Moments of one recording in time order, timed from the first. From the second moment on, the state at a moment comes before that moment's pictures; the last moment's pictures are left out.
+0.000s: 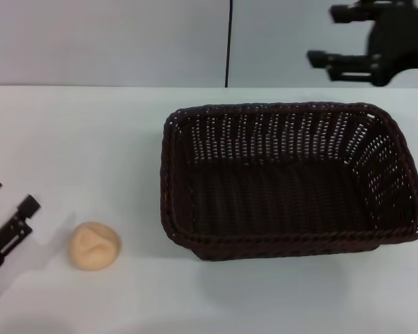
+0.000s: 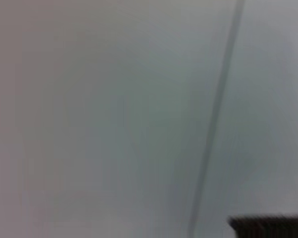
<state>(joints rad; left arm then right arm) -0.07 -2.06 0.25 0.26 1.78 1.75 -0.72 0.31 2.08 -1.14 -1.57 -1.88 -1.33 1.74</state>
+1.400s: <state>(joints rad) -0.19 -2.07 0.29 0.25 2.04 1.51 -0.69 0.07 2.08 -0.66 -0.41 -1.02 -1.80 0.96</state>
